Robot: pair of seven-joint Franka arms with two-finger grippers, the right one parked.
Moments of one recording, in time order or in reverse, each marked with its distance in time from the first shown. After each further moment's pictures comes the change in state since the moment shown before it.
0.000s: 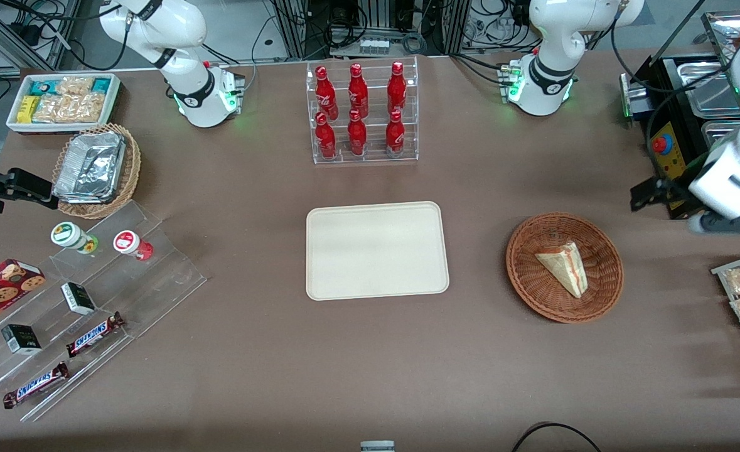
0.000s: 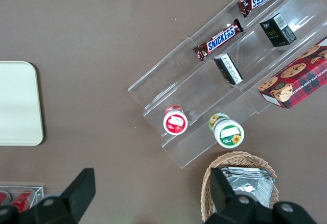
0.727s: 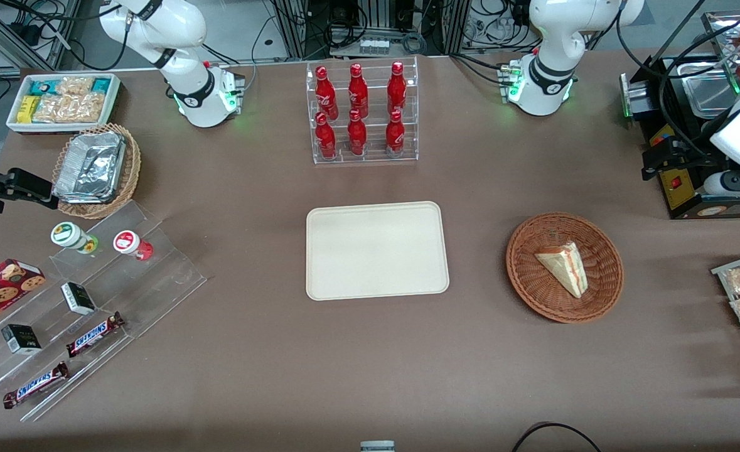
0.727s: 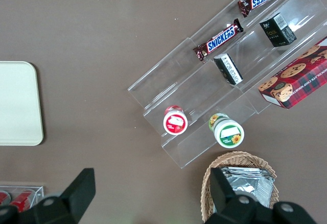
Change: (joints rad) arm 0.000 -0.053 -0.029 0.184 0.004 -0.236 0.029
